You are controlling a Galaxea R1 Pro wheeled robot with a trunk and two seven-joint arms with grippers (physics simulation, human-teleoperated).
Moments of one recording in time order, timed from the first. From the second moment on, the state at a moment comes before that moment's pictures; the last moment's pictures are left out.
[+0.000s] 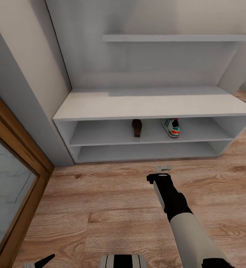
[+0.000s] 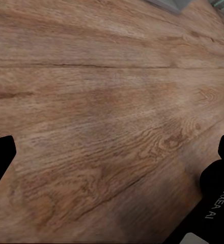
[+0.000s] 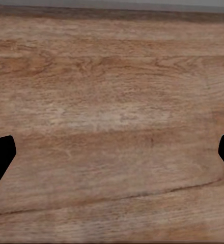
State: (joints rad) left arm -0.09 0.28 0.34 -0.62 0.22 -0.29 -1.29; right arm -0.75 0.17 -0.05 -0.87 0.18 0.62 -0.21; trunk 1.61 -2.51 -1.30
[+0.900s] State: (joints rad) left arm -0.09 0.29 0.34 -0.61 0.22 -0.29 -1.28; right arm -0.72 0.17 -0.04 -0.61 0.18 0.46 -0.20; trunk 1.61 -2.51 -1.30
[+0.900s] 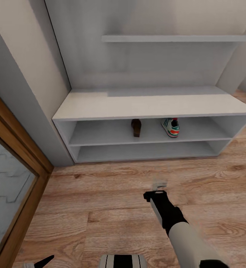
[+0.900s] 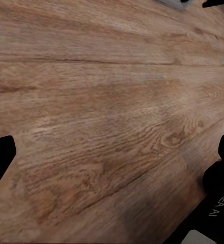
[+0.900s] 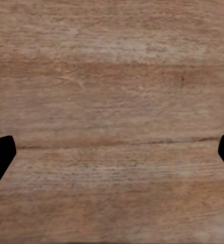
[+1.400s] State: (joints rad) left arm -0.09 0.29 0.34 -0.61 0.21 -0.29 -1.17; right arm -0.72 0.09 -0.04 -0.20 0.19 0.07 -0.04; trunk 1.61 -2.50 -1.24
